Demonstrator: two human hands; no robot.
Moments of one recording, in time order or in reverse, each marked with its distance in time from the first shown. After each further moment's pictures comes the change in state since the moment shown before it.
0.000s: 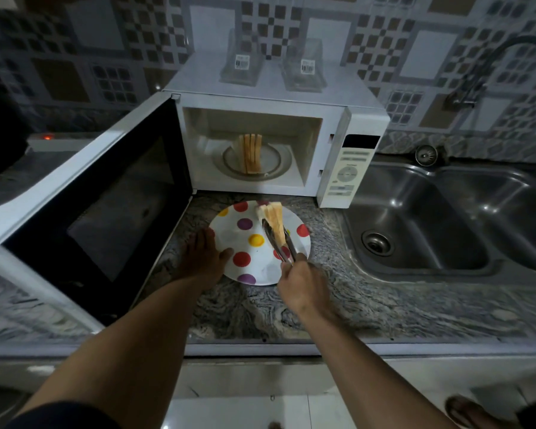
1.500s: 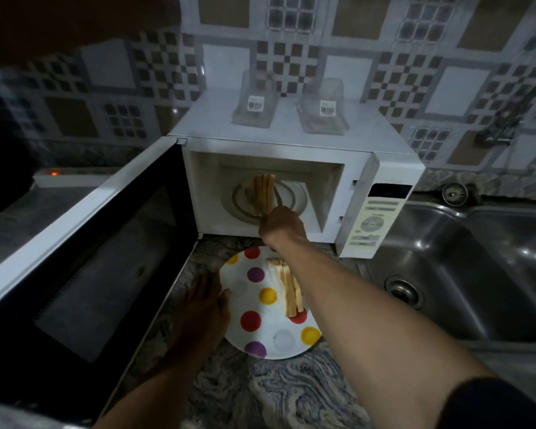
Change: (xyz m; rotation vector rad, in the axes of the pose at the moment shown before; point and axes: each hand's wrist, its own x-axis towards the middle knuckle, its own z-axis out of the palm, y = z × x) left_hand 0.016 -0.008 0.002 0.100 0.246 0.136; right_hand 0.181 -0.129 -0.035 0.109 -0.080 -0.093
